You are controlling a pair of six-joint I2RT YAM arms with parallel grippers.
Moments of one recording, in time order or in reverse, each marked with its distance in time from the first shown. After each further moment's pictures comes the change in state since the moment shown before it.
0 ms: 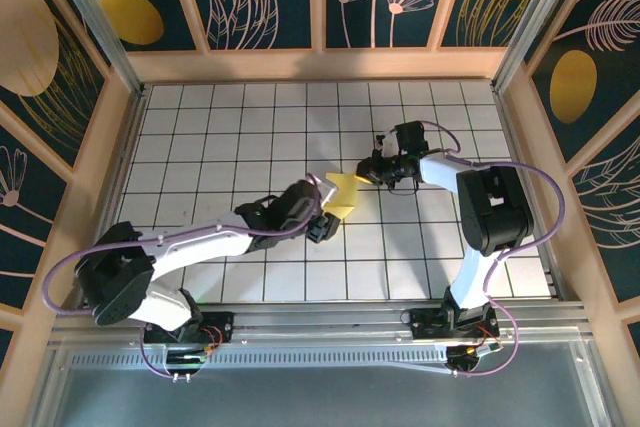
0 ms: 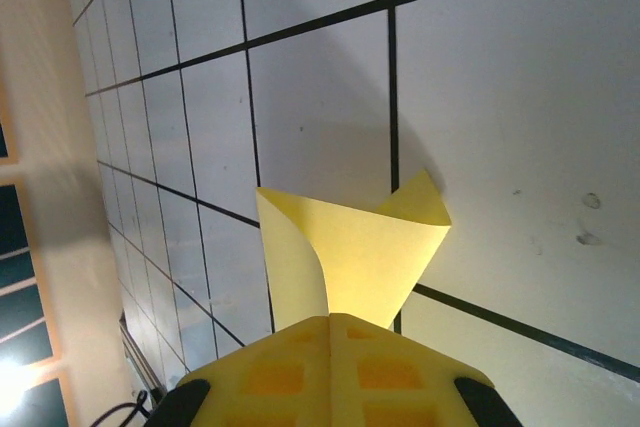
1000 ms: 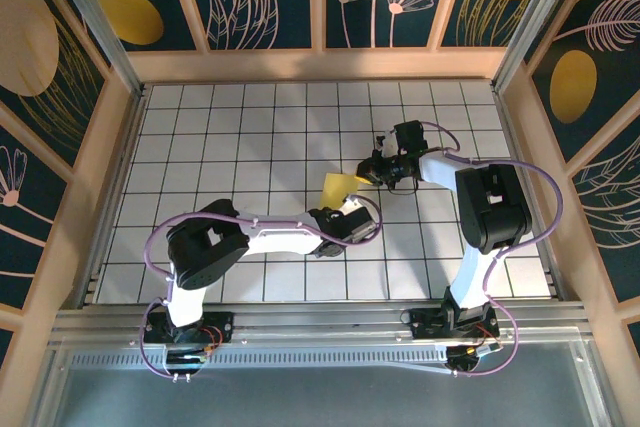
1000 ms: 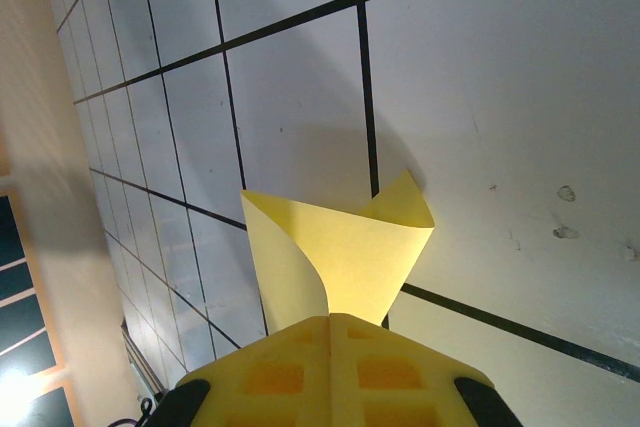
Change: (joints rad) left arm -0.154 0.462 0.313 -0.254 -0.471 0.027; right arm -0.001 0.017 0.019 -0.031 0.005 0.008
